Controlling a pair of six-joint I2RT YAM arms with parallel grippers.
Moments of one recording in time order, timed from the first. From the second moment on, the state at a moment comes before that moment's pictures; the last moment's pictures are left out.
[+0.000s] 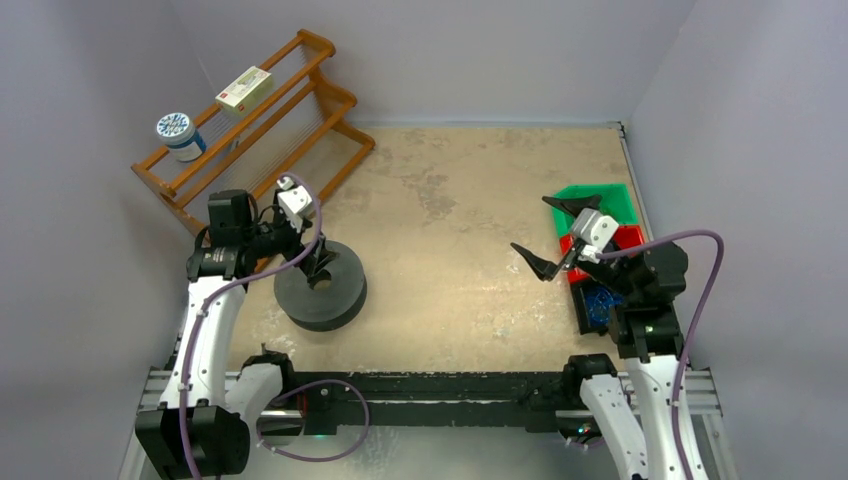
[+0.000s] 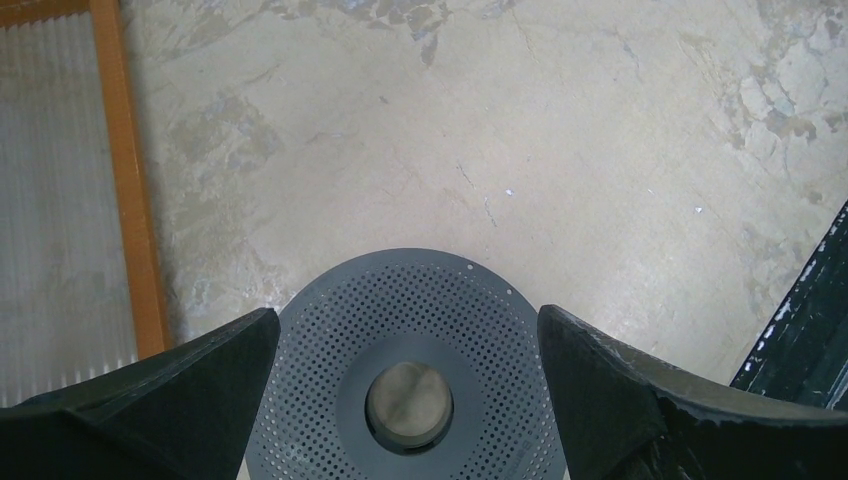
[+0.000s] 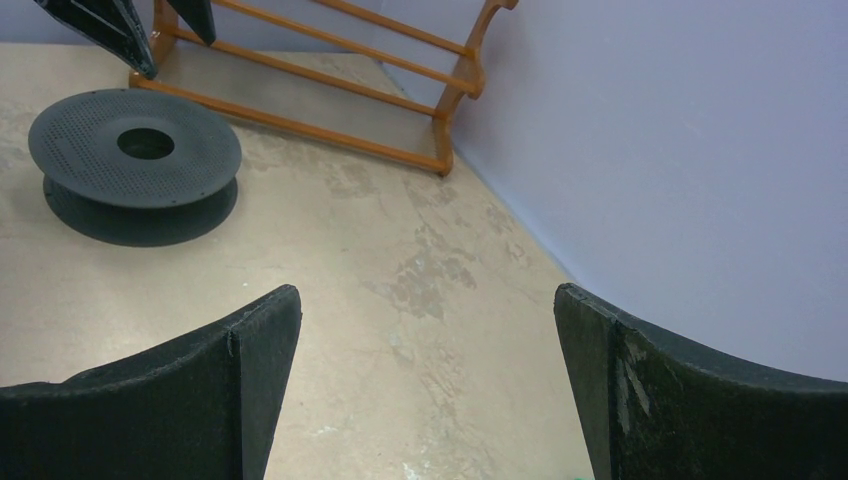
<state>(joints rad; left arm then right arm) 0.09 0.96 0.88 -0.63 0.81 0.52 0.06 0.55 0.76 -0.11 -0.88 -0.28</state>
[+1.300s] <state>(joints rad) -0.31 1.20 0.85 -0.74 0.35 0.56 0.01 0.57 0.71 -0.07 -0.85 -0.32</state>
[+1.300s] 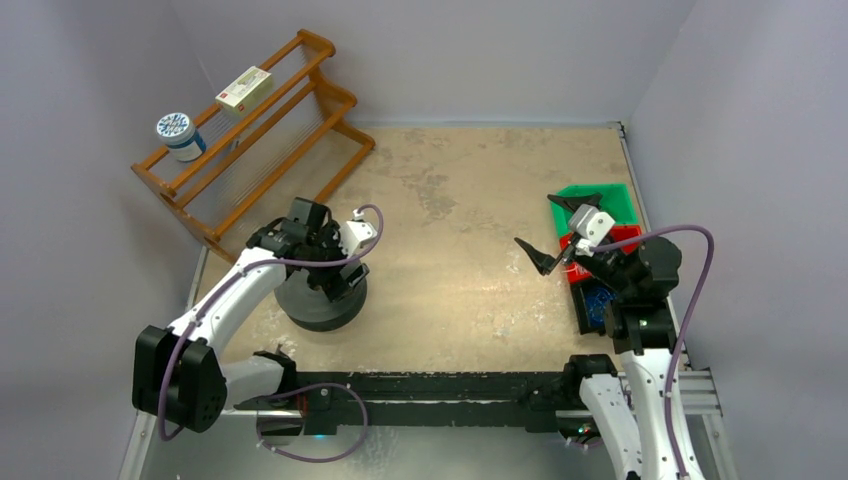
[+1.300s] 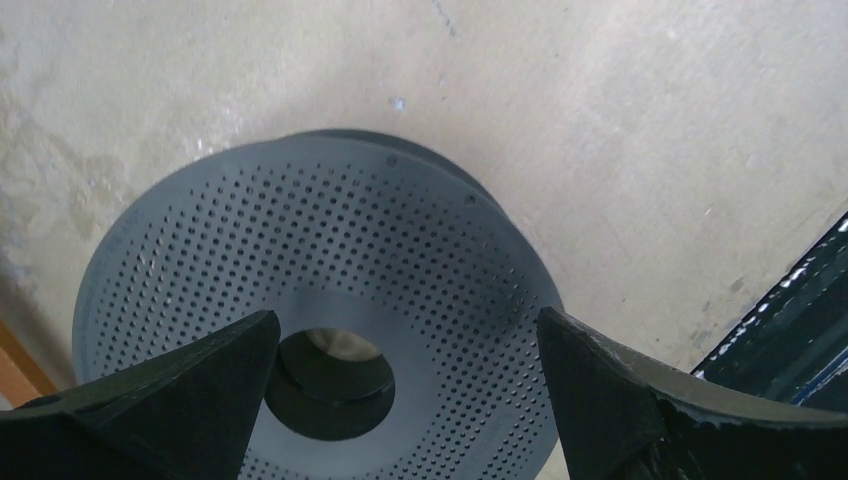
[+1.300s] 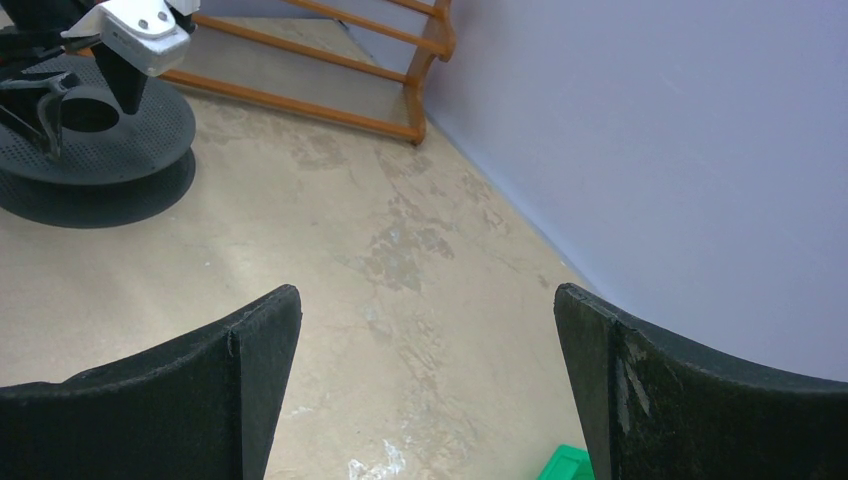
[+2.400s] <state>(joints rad) -0.31 1.49 1.07 -1.07 0.36 0.58 0.01 0.57 0.69 -0.07 -0.83 -0.34</state>
